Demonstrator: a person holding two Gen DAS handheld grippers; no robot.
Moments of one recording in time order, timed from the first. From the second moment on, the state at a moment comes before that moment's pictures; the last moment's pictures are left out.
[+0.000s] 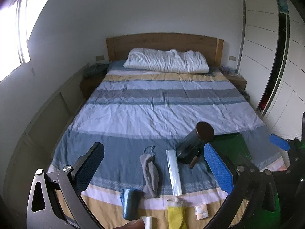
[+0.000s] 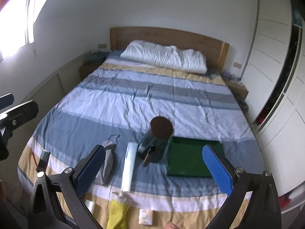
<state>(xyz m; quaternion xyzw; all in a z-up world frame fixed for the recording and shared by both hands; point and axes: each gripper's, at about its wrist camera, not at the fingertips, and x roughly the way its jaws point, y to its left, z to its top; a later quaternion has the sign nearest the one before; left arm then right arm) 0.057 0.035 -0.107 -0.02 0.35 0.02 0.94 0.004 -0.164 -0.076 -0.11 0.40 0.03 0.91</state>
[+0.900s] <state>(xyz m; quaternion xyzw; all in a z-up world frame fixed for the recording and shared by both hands) 0.171 0.090 -0.357 -0.06 0.50 0.00 0.86 0.139 -0.133 -0.370 -0.13 0.53 0.04 0.84</state>
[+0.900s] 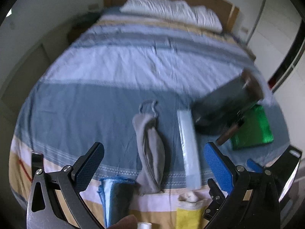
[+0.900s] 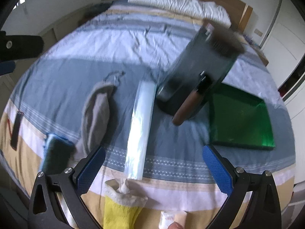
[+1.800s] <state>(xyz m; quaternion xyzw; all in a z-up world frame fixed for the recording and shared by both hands) 0.249 0.074 -0.525 0.01 0.64 0.07 0.76 0.219 -0.129 -0.542 -0.11 0.60 0.02 0.80</state>
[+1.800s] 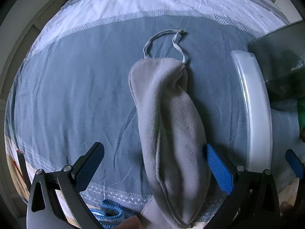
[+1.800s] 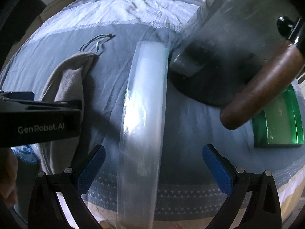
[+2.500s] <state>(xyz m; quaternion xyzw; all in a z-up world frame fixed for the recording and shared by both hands) 0.261 0.055 -0.571 -0.01 0.65 0.06 0.76 0.234 -0.127 -0.618 -0.09 0.61 0.01 0.79</state>
